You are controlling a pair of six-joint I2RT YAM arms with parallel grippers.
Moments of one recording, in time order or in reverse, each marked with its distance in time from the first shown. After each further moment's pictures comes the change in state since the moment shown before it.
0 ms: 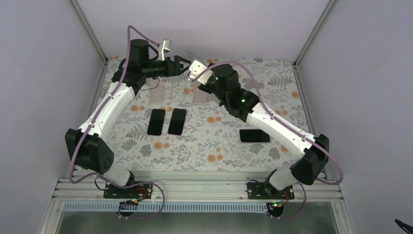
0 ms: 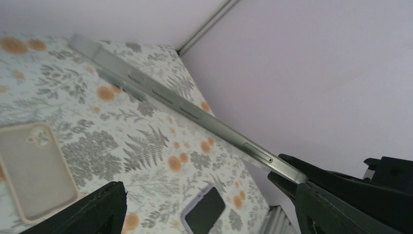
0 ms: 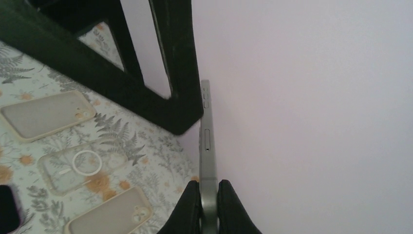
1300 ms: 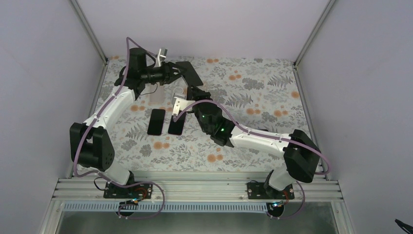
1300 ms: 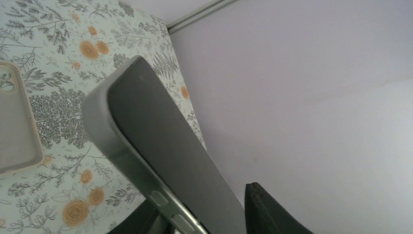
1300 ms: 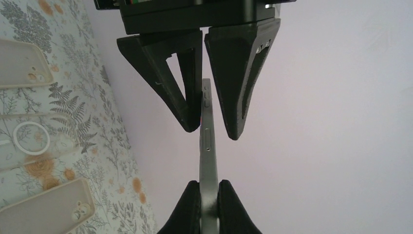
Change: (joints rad) left arm 0.075 0.025 -0.193 0.233 0.178 -0.289; right arm 0.243 0.063 -0.386 0.674 0.345 -0.516
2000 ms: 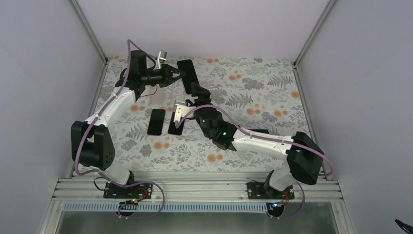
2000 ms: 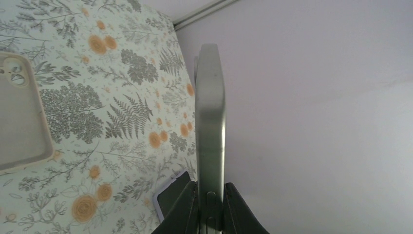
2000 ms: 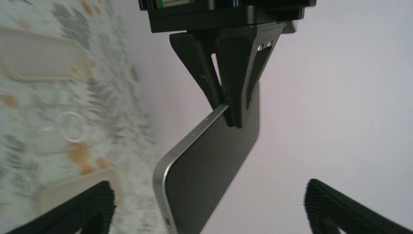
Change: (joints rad) left arm 0.006 0.014 -0.034 0.031 0.013 -0.005; right arm 0.026 -0.026 -0.087 0.020 -0.008 -0.007
